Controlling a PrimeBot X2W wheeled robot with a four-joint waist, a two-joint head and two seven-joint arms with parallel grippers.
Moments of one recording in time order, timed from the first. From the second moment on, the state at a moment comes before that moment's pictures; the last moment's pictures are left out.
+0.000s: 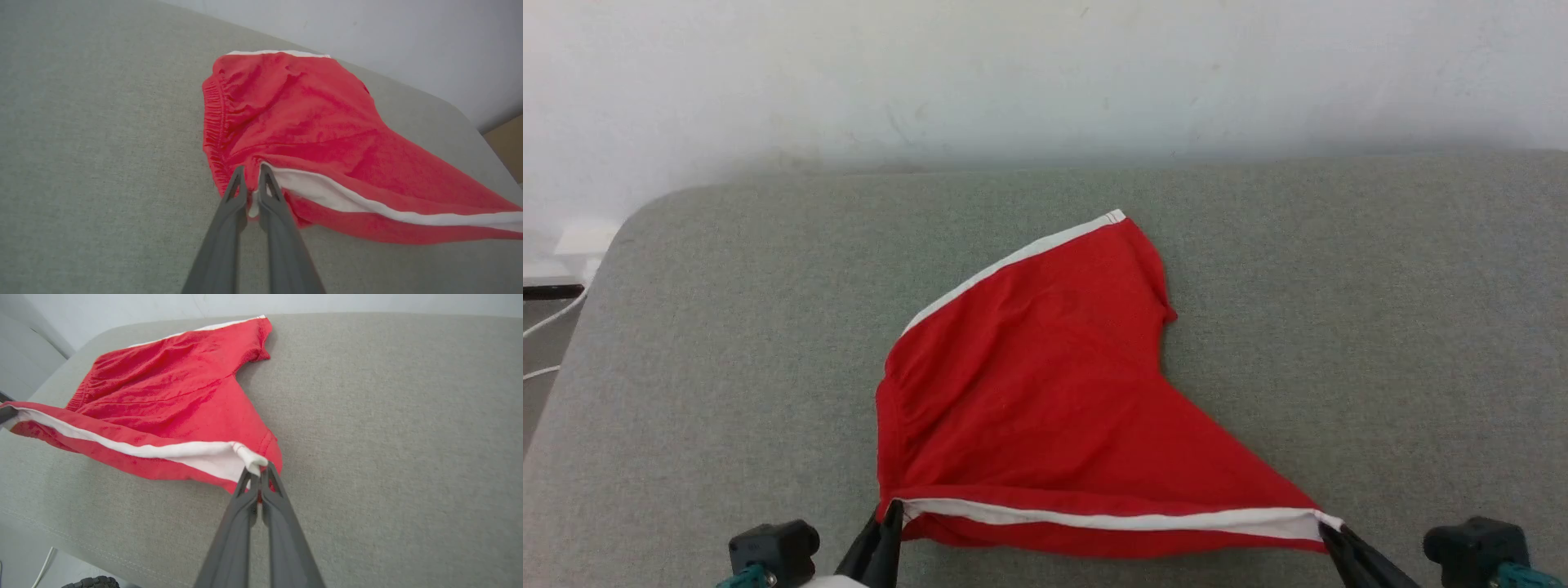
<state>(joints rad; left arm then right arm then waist) 0.24 0.27 -0.30 -0.23 -0.54 0.27 0.14 0.36 -0.16 0.08 -0.35 0.29 0.13 0.35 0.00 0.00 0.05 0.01</state>
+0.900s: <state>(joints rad) -0.17 0.19 -0.28 0.01 -0.58 0.16 0.02 -0.49 -0.24 0.10 0.22 0.41 0.13 0.47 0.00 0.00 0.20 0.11</state>
